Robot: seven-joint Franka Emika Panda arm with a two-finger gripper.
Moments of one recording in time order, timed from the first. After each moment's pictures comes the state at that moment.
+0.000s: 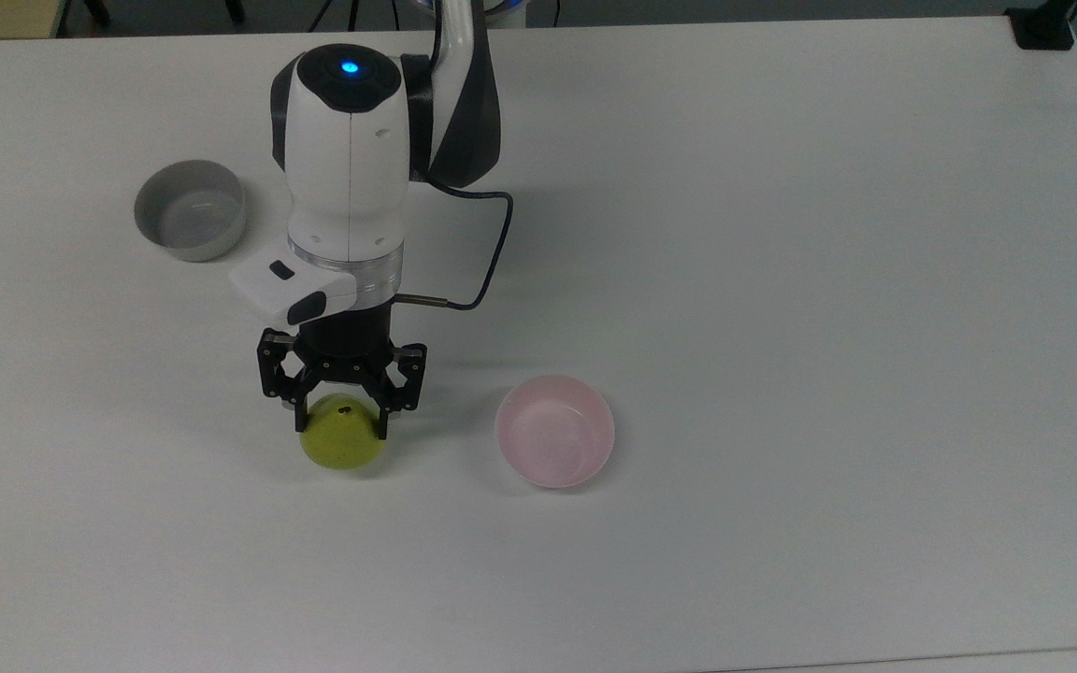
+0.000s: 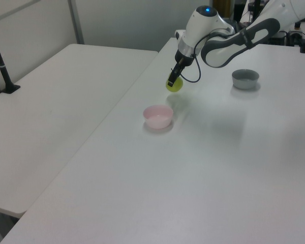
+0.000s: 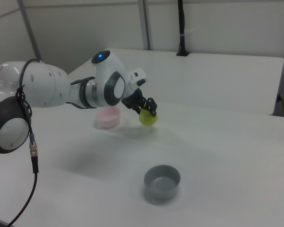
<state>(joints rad) -0.16 0.58 0.12 -1.55 -0.34 2.58 0.16</state>
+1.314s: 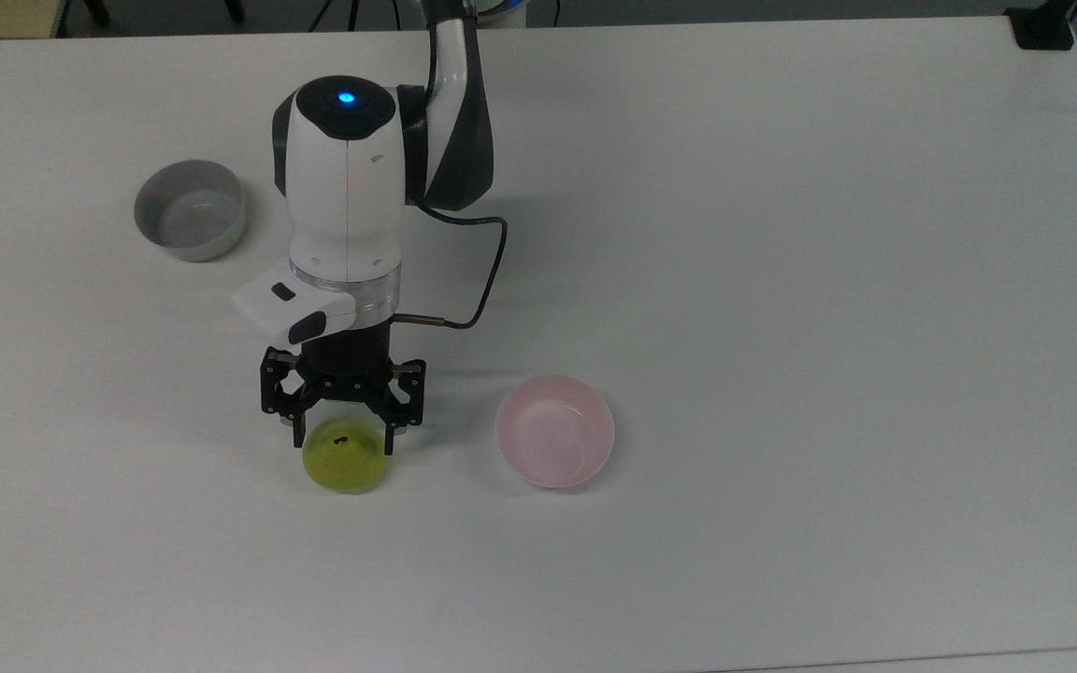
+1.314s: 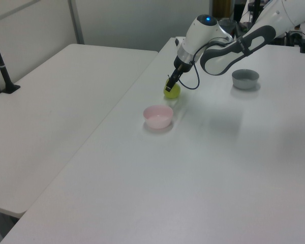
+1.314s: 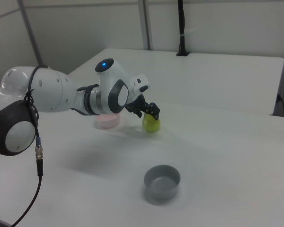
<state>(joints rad) -0.17 0.63 0.12 -1.55 -0.34 2.66 0.16</state>
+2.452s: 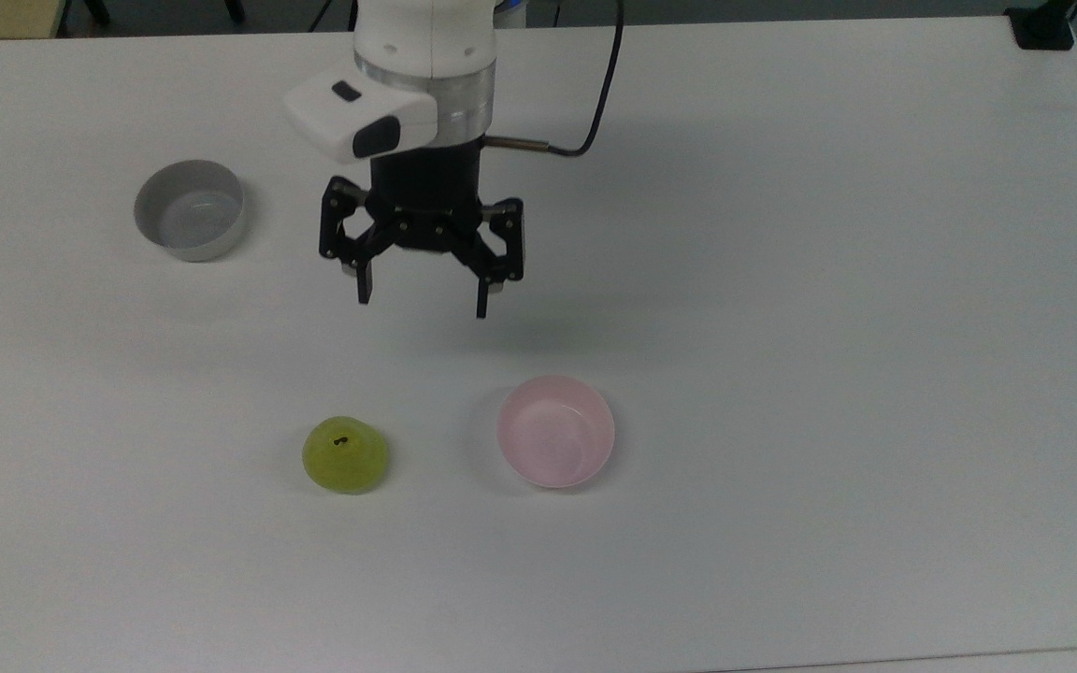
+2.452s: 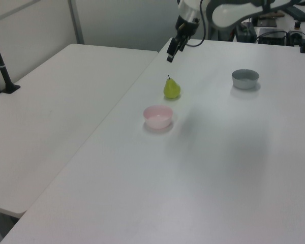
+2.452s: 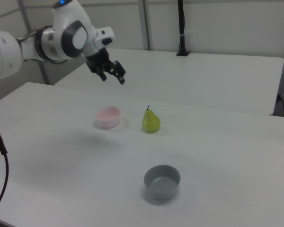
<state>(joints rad) -0.05 0.33 0.14 -1.49 -0.20 2.20 0.23</state>
